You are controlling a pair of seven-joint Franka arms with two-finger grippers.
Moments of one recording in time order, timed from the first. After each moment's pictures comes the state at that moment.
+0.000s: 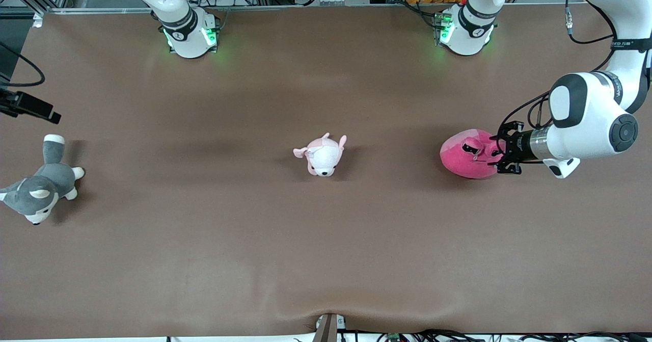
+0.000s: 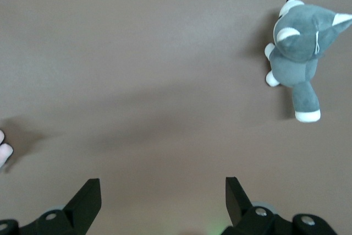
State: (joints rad) left arm 0.17 0.25 -0.18 -2.03 -0.20 2.00 -1.38; right arm -0.05 0.05 -0.09 -1.50 0.03 1.46 0.06
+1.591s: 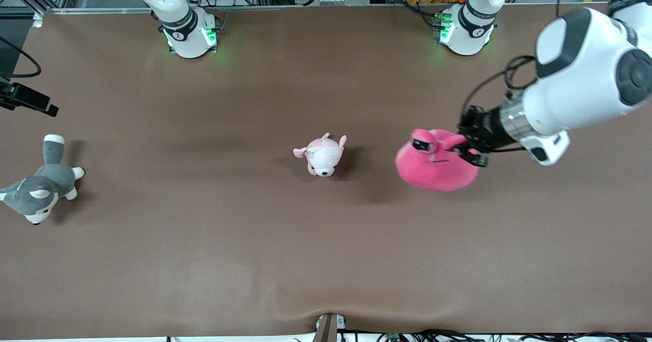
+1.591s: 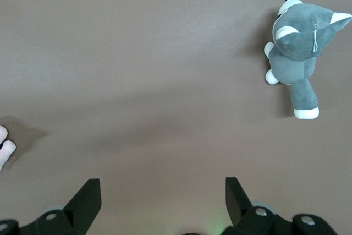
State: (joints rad) left arm -0.10 0.23 -0.24 -1.53 -0.31 1.73 -1.80; right arm -0.04 0.04 -0.08 -1.49 0.04 1.45 0.05
